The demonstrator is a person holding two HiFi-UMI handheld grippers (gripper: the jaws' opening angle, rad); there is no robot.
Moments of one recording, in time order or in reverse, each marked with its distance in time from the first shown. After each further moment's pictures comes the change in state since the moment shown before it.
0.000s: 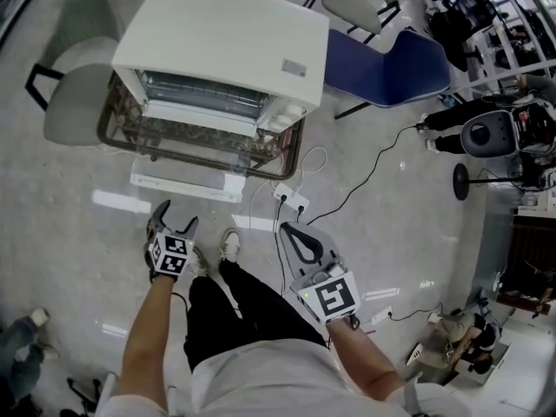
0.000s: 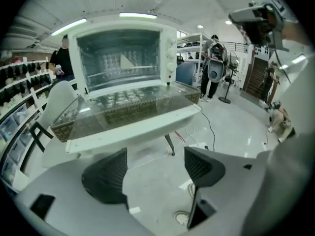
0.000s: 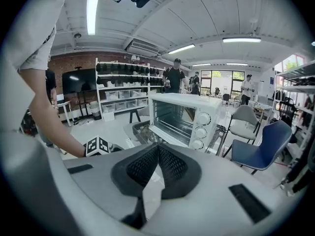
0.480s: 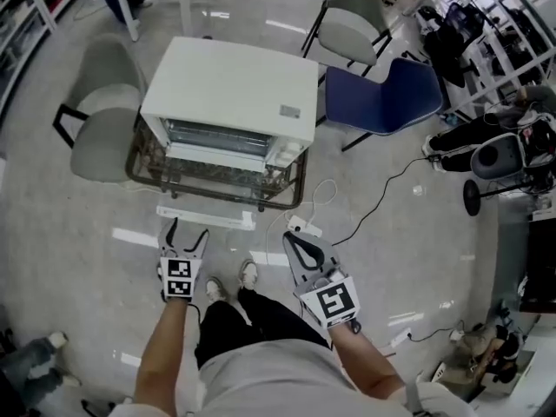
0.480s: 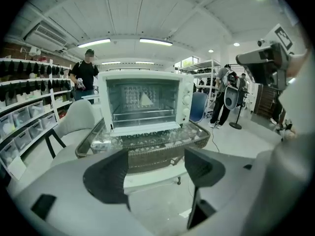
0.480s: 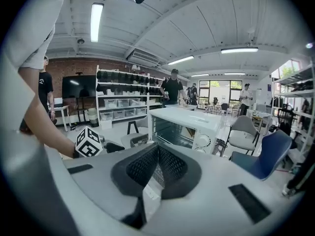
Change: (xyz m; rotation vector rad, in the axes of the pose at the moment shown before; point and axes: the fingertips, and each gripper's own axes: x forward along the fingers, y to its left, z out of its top) left arm -0.091 0.042 0.099 -0.132 -0.256 0.099; right arm -0.010 0.004 0.065 -0.014 -0.112 -0.027
